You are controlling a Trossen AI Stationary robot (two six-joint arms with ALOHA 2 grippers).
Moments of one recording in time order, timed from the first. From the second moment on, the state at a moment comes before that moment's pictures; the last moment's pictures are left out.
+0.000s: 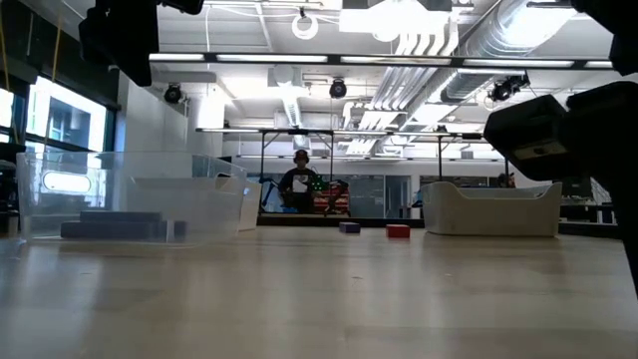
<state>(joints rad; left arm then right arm) -0.26 1.36 1.10 -0.88 -0.09 -0.98 0.70 1.91 1.05 -0.16 0.06 0.22</state>
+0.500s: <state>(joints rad) -0.26 1.36 1.10 -0.88 -0.09 -0.93 0.69 1.91 1.05 -0.16 0.04 0.31</state>
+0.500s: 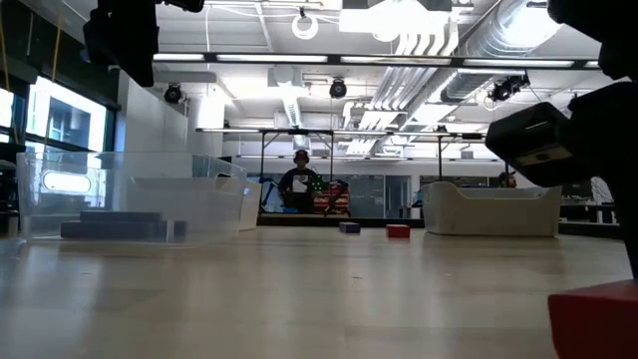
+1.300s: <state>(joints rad) -0.11 1.36 1.10 -0.87 0.06 -0.92 0.55 1.89 1.20 -0.34 0.11 0.23</state>
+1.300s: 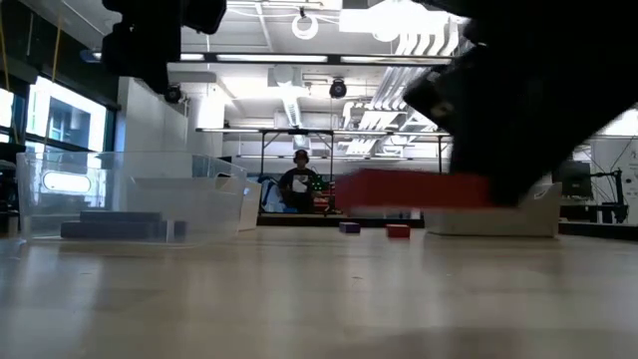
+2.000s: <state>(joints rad) 0.19 1.36 1.10 -0.75 0.62 -0.64 0.36 1.89 1.50 -0.60 0.21 0.01</state>
